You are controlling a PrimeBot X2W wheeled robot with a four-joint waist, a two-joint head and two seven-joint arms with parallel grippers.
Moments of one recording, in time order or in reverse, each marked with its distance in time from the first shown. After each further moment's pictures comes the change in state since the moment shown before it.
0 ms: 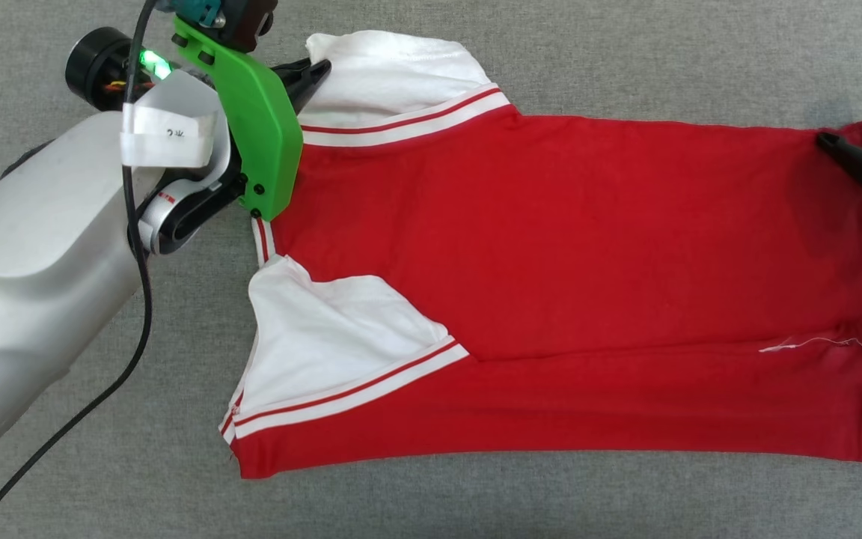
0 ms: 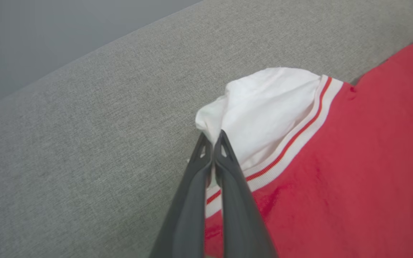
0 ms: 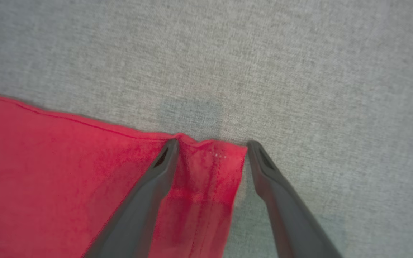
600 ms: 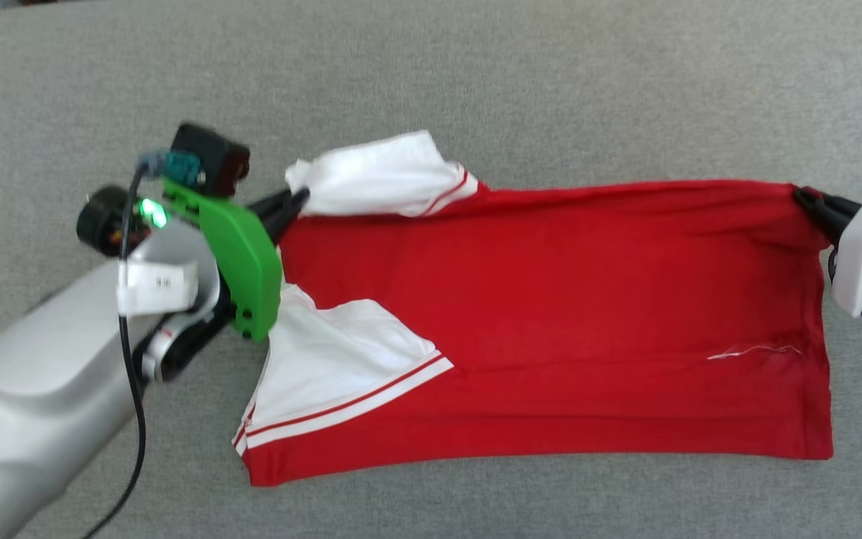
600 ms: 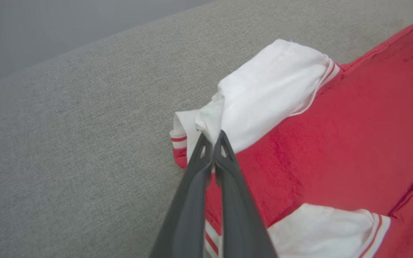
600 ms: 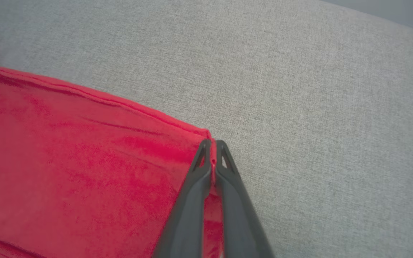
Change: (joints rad) left arm 0.261 0.072 -0.008 -0.062 -0.027 0.066 -0.160; right arm 0.146 -0.048 0.129 -0.050 0.109 0.001 -0.389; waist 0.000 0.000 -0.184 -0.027
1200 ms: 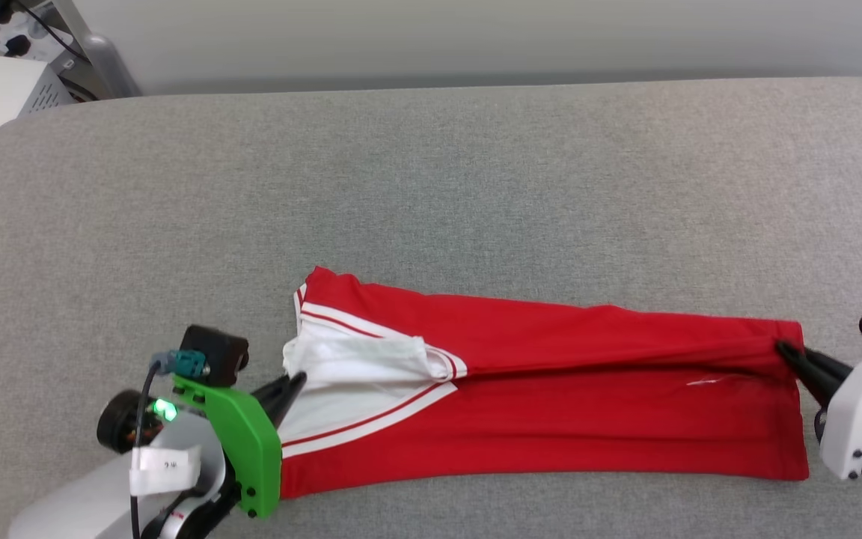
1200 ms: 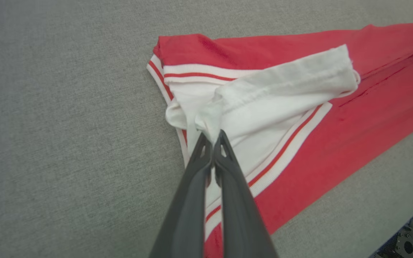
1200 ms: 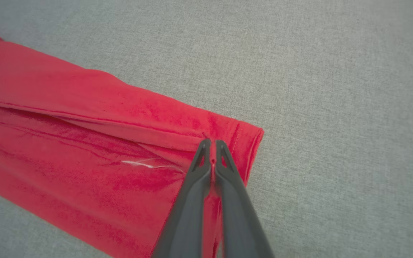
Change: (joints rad) left arm 0.364 0.074 -0.047 -0.138 -0.084 0.128 -0.127; right arm 0.398 -0.021 -0.071 -0.125 -0.009 0.000 -0.178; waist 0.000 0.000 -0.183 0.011
